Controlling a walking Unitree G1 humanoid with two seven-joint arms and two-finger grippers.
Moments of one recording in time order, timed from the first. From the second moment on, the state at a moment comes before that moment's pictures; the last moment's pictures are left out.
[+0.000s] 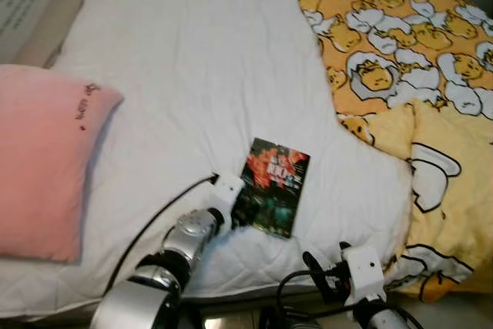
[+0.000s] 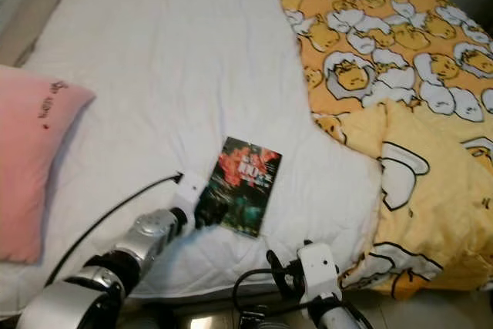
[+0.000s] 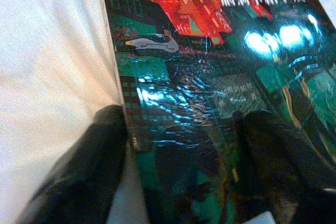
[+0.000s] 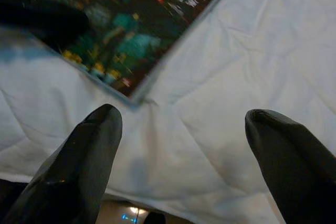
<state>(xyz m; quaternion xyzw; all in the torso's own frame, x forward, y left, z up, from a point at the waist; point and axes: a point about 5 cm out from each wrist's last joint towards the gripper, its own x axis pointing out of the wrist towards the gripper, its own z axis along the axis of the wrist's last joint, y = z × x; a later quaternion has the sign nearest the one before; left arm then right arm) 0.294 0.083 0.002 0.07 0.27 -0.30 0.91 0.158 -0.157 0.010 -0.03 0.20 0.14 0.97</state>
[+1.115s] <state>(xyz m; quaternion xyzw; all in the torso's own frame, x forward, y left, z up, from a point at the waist) 0.289 0.076 -0.003 -0.04 0.29 -0.27 0.92 0.187 -0.159 0.010 -0.04 0.19 0.15 0.97</state>
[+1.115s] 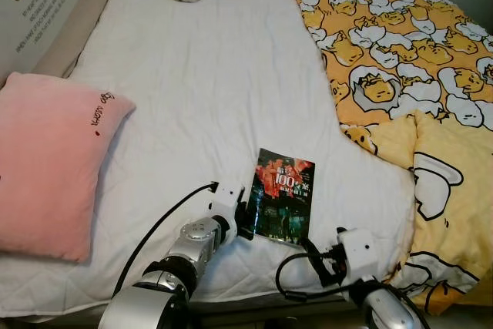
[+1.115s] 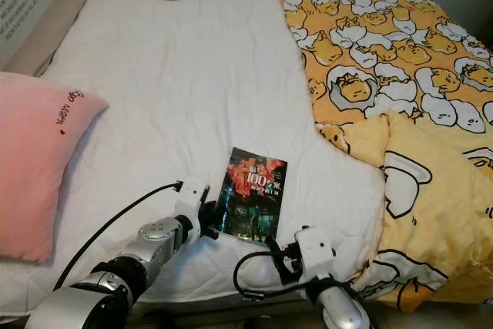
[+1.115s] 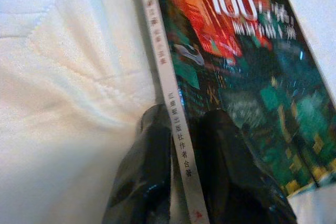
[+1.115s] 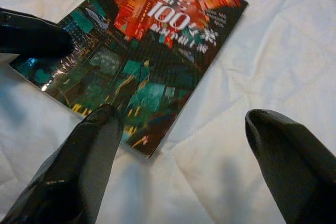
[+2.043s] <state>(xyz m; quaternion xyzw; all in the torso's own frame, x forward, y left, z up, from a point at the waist) 0.311 0.137 0.089 -0.05 0.02 -0.17 0.98 0.278 -0.147 0.059 0.04 0.07 0.10 0.99</state>
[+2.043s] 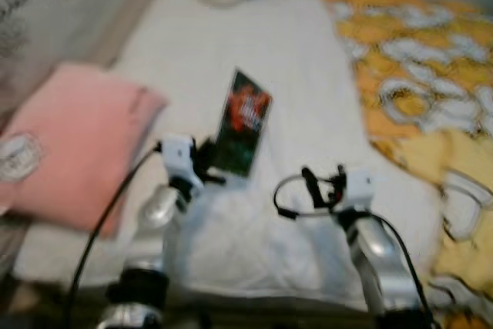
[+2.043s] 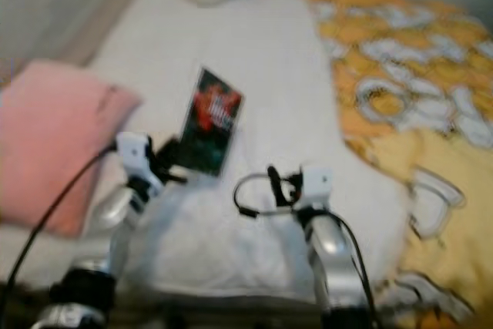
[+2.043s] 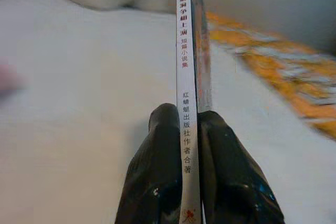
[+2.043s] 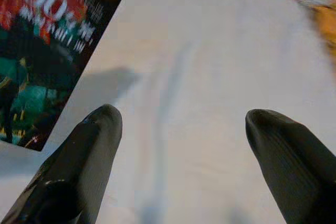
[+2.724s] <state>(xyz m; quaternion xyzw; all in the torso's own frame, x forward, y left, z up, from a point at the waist) 0.330 0.102 0.090 0.03 0.04 -0.29 0.96 0.266 -0.148 0.043 0.02 0.08 0.09 0.99</state>
